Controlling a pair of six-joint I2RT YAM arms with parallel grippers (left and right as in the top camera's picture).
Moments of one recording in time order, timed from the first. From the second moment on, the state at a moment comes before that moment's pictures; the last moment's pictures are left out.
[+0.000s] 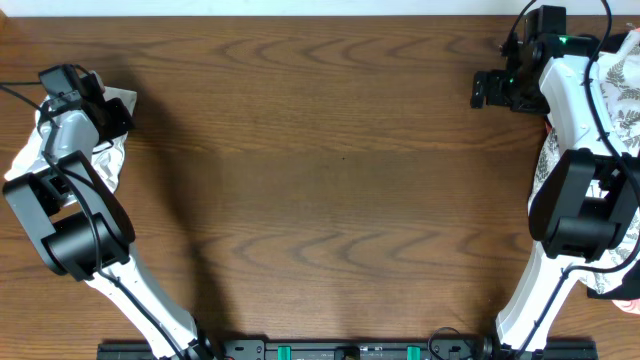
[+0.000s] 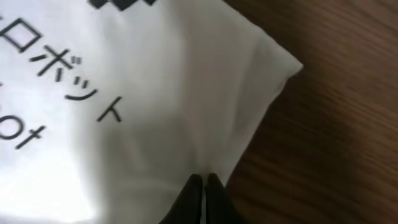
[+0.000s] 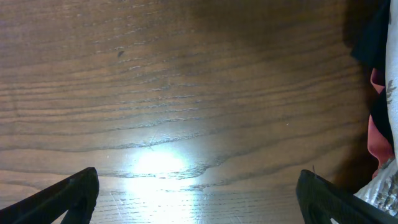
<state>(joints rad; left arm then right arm) 0.46 2.17 1.55 -0.41 0.10 -0.01 -0.12 2.17 1.88 -1.02 -0.05 0.02</state>
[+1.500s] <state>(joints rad) 0.44 2.22 1.54 -0.23 0.03 0.03 -0.12 2.17 1.88 -1.02 -0.05 0.02</state>
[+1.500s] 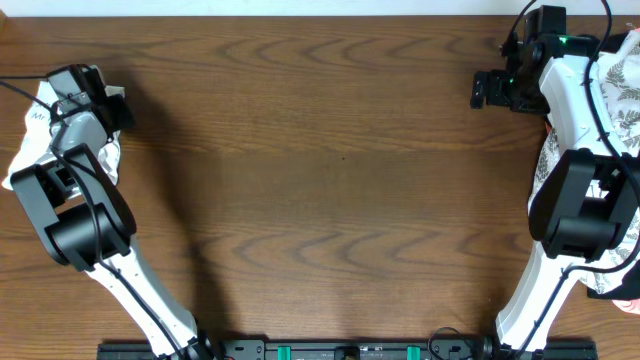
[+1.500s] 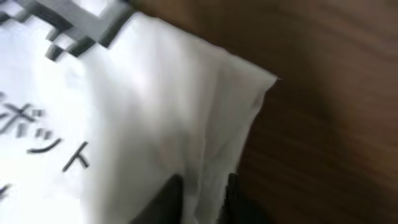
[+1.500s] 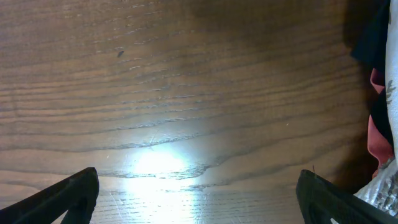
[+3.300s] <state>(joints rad) 0.27 1.86 1.55 -0.29 0.02 -0.12 -0.12 2.17 1.88 -1.02 -0.05 0.02</state>
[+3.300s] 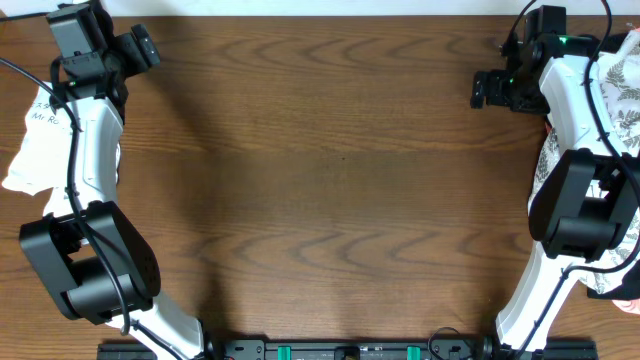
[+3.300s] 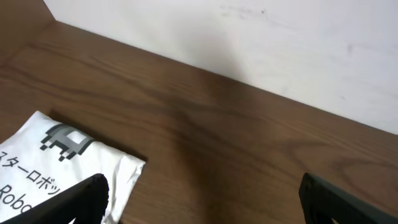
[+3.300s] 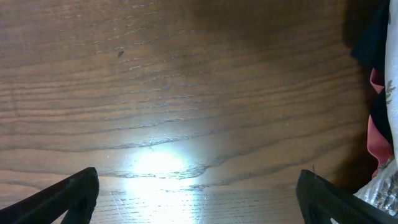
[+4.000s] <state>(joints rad) 0.27 1.86 1.55 -0.29 0.02 -0.12 0.13 1.90 1.87 -1.02 -0.05 0.02</state>
